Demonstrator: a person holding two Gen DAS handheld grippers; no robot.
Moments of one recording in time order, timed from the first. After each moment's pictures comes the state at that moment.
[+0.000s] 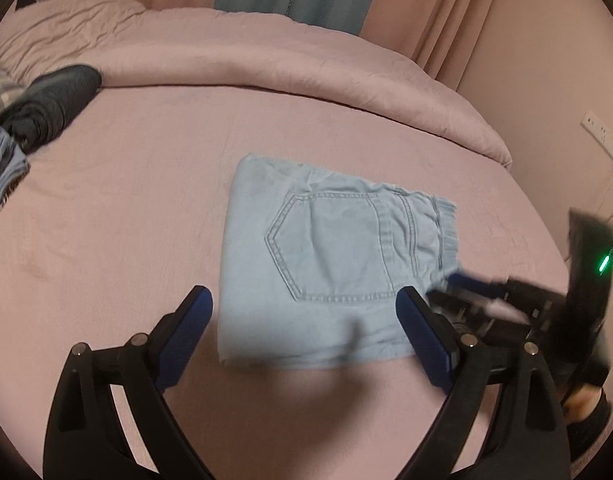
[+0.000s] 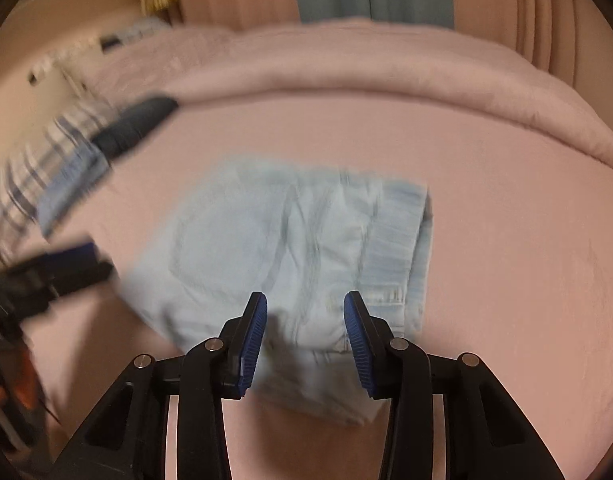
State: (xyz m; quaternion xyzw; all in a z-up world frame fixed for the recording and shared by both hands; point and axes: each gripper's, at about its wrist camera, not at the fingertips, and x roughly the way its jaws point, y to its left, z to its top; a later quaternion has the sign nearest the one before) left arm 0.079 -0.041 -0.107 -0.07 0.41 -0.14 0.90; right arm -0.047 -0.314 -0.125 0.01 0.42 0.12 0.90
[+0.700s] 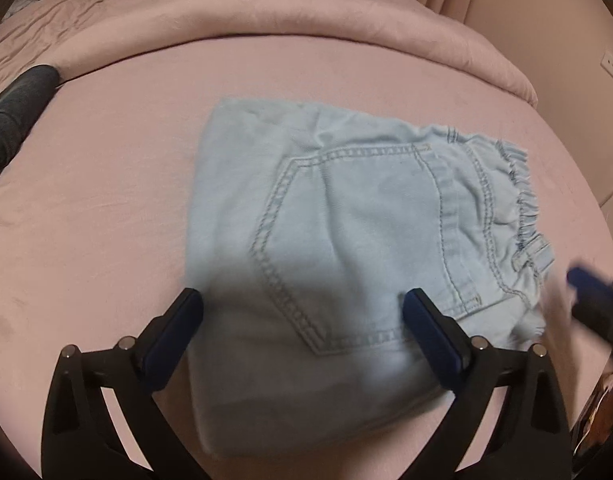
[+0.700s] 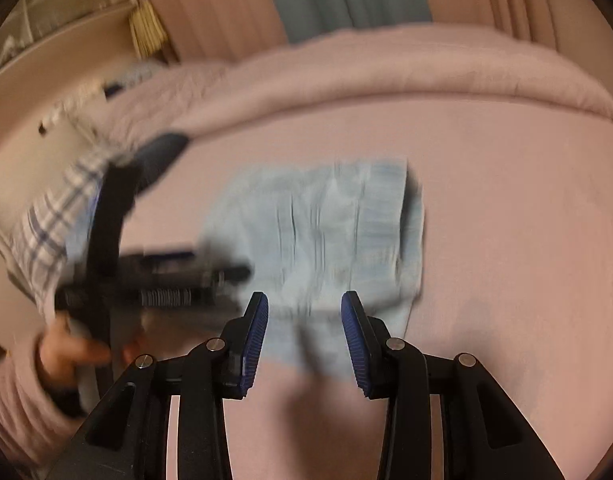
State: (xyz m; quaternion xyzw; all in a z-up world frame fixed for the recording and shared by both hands) left arm 0.140 -0.048 -0.166 0.00 0.48 -0.15 0.87; right arm -0.075 -0.336 -0.107 0.11 0.35 0.14 0.92
